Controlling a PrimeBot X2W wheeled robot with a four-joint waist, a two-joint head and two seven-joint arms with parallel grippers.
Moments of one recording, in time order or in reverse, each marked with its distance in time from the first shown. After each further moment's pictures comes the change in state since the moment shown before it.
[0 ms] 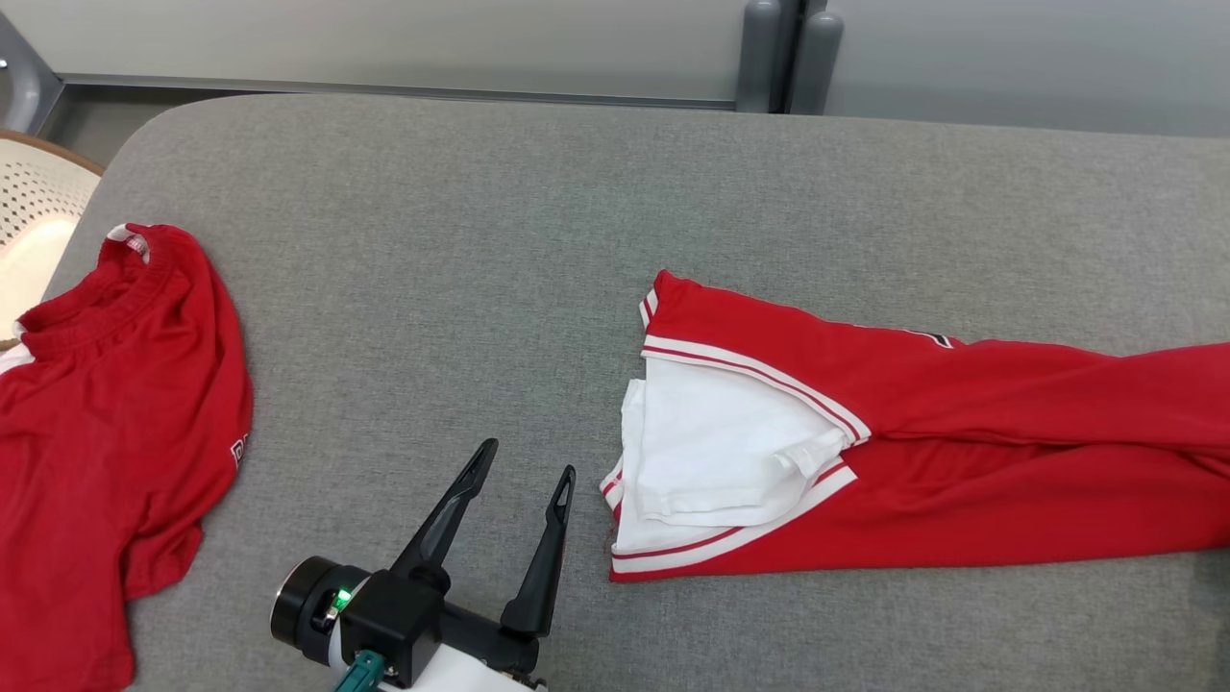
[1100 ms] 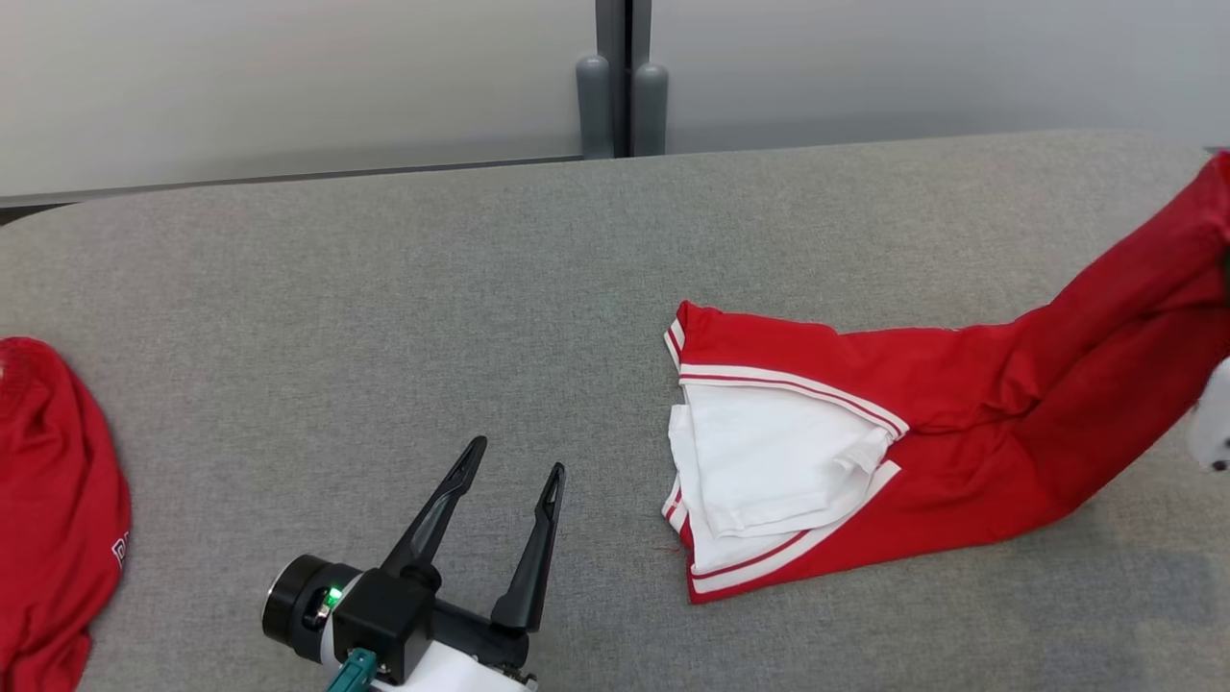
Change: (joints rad) left arm 0.035 -0.082 0.125 0.040 0.108 -0.113 0.000; right arm 0.066 0.014 0.233 -0.738 -0.123 0.000 0.077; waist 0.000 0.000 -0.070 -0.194
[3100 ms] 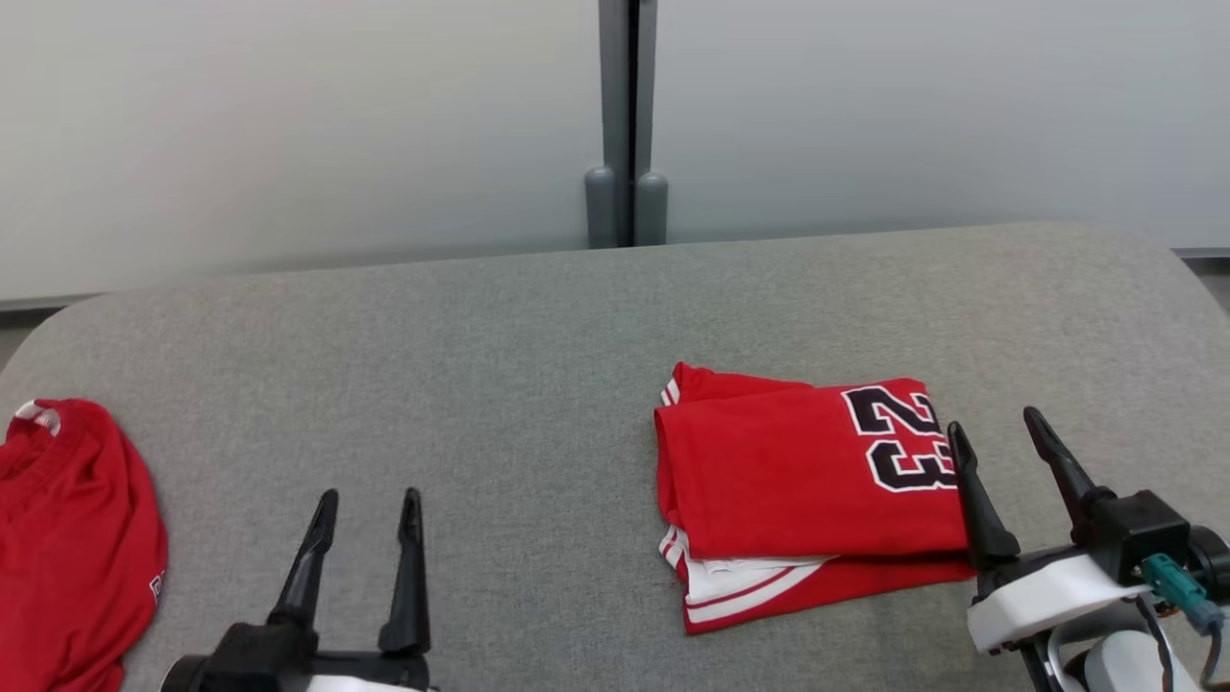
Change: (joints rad) left arm 0.152 -0.106 0.266 -0.008 0.034 0.030 -0.001; right arm 0.183 0.154 0.293 0.275 0.005 -0.001 -0.737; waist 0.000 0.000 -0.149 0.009
